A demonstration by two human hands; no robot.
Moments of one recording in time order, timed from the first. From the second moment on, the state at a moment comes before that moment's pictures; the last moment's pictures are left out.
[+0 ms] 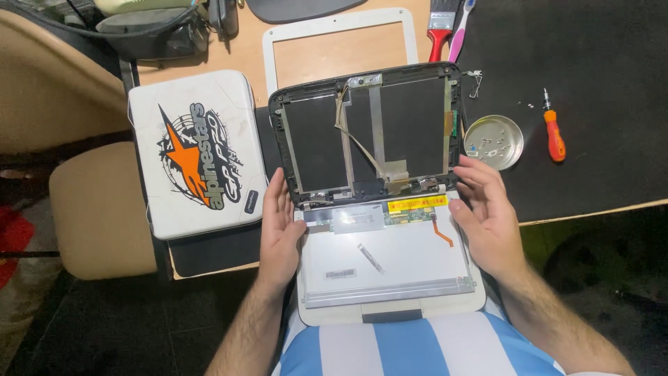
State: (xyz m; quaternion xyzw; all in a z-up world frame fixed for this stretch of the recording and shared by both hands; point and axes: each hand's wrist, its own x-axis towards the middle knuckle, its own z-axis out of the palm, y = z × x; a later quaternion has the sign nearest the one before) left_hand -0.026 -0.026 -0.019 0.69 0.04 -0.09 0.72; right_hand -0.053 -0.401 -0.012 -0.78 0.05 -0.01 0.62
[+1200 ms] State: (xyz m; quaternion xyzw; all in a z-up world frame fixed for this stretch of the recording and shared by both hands) left_hand -0.022 -0.043 0.006 0.73 0.02 -0.04 0.68; right_hand -0.038 -0.394 -0.005 -0.80 -0.04 -0.20 0.57
